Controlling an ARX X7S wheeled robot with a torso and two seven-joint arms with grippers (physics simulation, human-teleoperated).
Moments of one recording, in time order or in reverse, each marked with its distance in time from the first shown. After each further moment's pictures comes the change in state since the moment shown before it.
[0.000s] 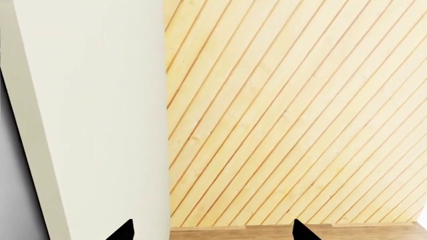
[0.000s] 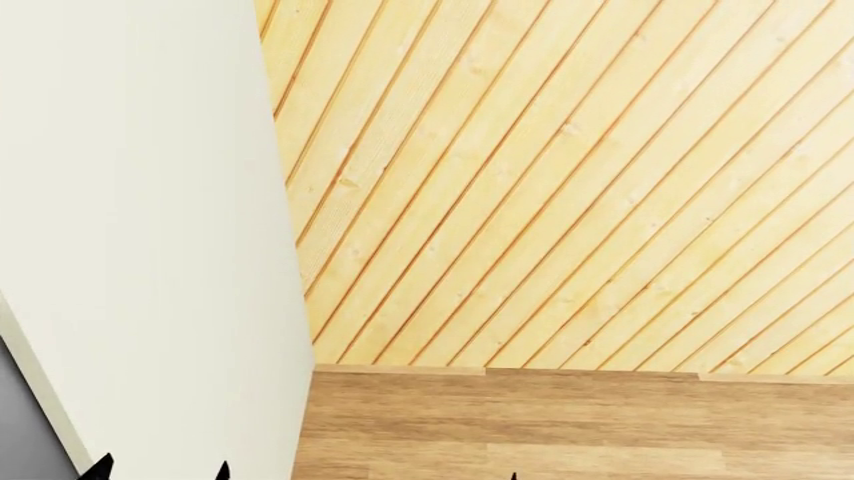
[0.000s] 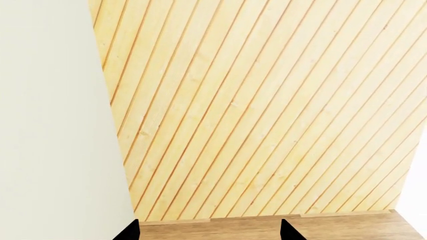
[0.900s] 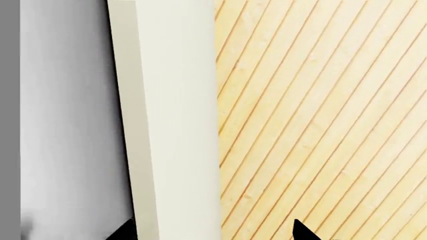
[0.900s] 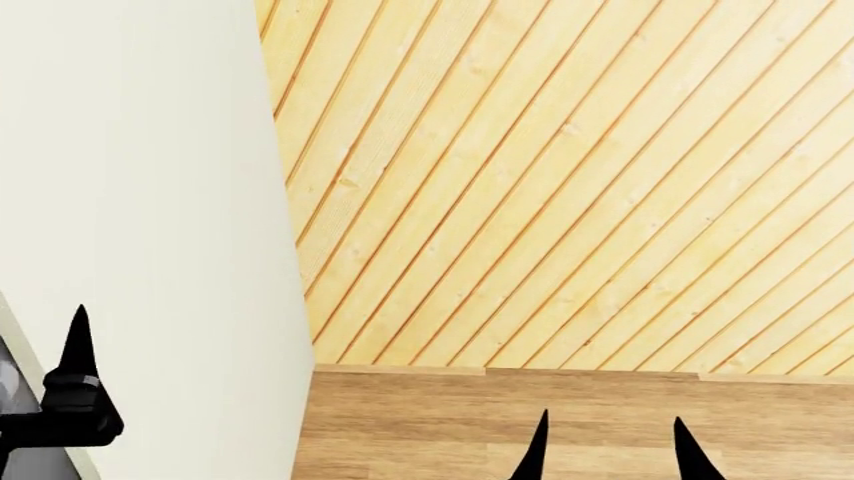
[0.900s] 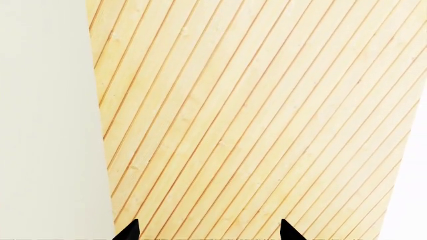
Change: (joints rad) left arm -0.191 -0.176 -0.169 0.355 -0.127 -0.414 -0.100; right arm -0.020 0.109 0.036 -0.535 0.059 0.410 0.109
